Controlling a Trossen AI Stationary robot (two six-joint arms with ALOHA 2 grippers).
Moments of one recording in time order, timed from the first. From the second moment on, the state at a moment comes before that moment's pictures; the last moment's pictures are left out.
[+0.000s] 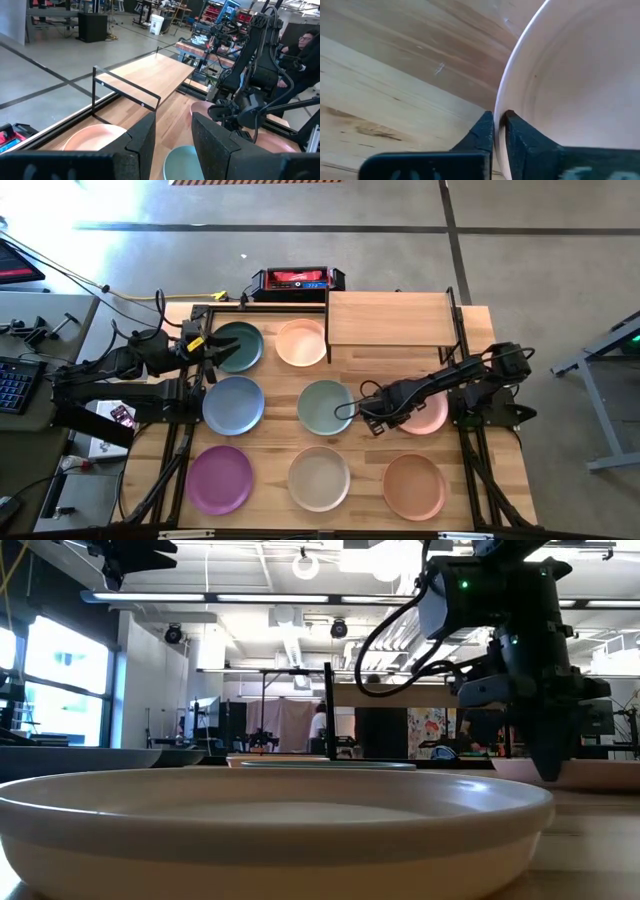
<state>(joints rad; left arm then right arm) 0.13 0.41 0.66 -0.40 -0.27 -0.28 0.17 1.69 0.95 -0.90 -0.03 1.23</state>
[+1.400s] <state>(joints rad) 0.13 0.41 0.66 -0.40 -0.27 -0.29 0.24 1.66 1.44 -1.25 -0.01 1.14</state>
